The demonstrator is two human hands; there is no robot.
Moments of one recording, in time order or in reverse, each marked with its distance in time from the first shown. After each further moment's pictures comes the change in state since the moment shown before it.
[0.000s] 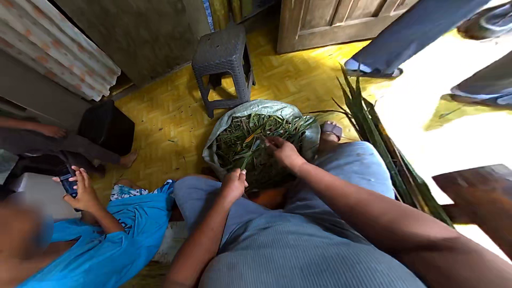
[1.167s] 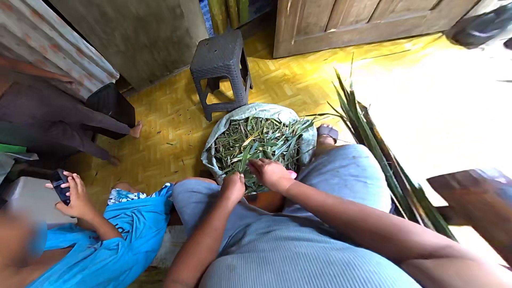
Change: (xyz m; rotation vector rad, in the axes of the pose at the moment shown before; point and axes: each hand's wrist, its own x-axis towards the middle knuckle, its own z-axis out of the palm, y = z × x) left_hand 0.014 0.004 0.006 0.265 0.008 -0.042; right_hand -0.034 -0.006 0.033 -0.612 -0.138 -0.265
